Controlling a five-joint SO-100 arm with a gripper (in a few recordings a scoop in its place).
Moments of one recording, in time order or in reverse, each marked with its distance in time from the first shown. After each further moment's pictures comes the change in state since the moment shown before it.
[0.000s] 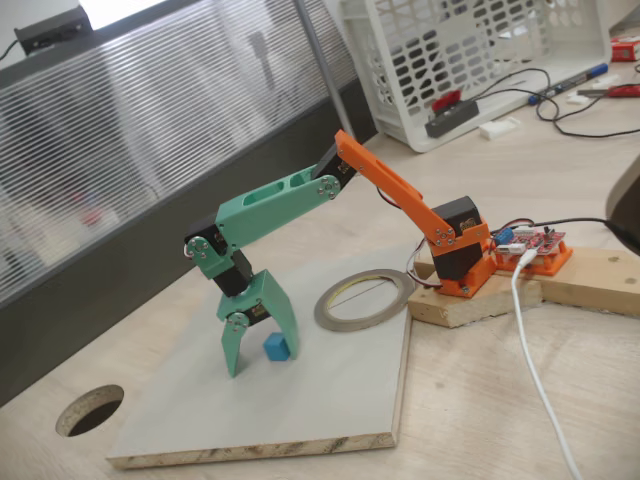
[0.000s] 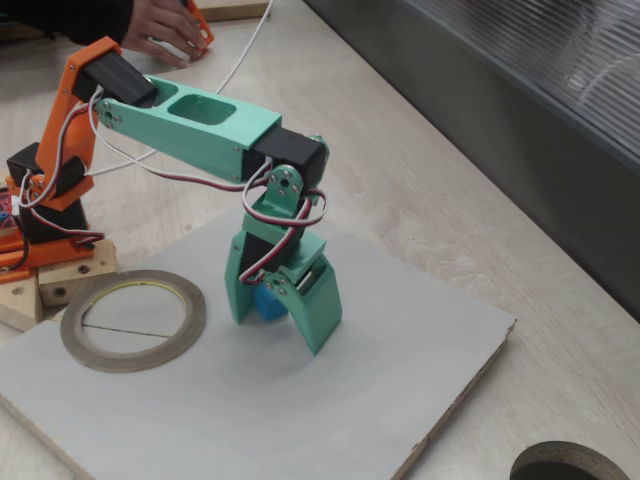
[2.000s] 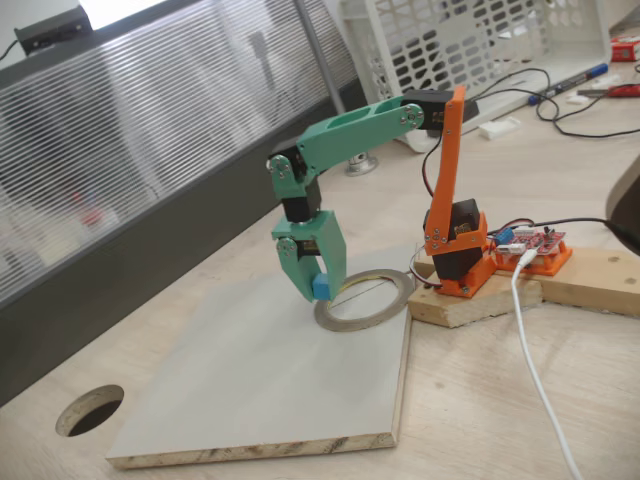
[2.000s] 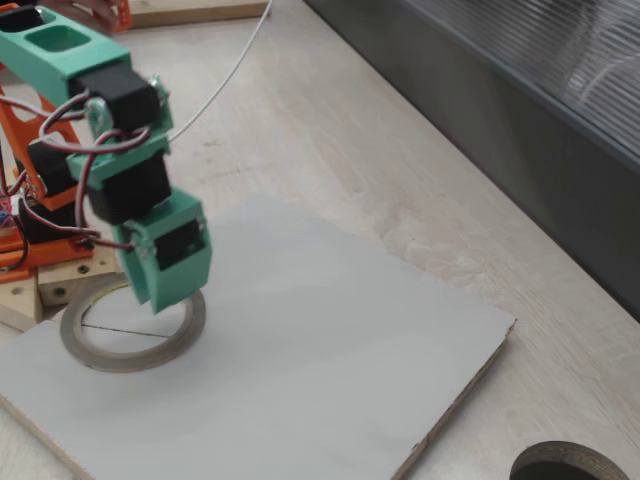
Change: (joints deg) arm 17.9 52.4 52.5 -20.6 -0.4
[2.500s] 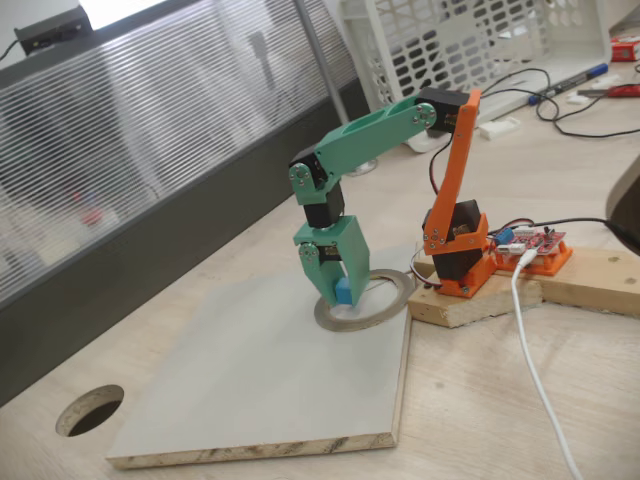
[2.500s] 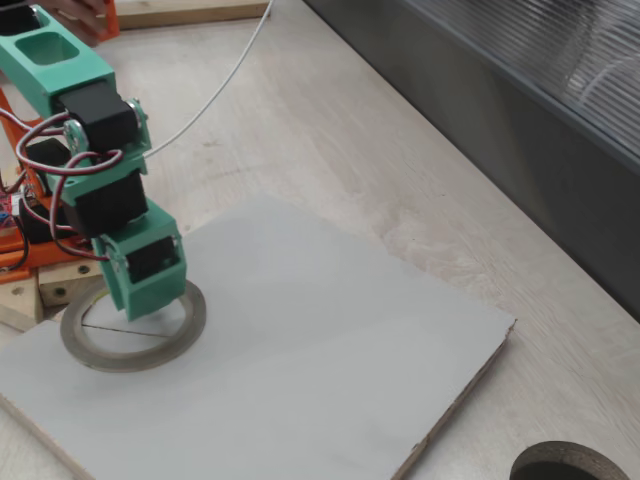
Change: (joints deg) arm 6.4 4.2 8.7 -2.5 0.0
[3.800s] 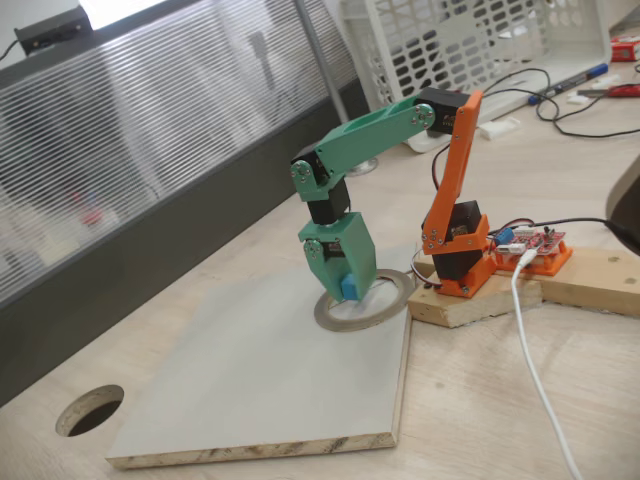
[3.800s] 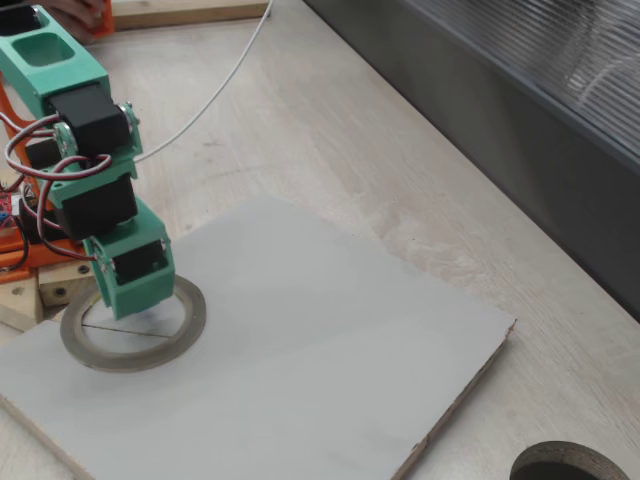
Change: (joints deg) arm 1.6 0.2 0.0 3.7 0.4
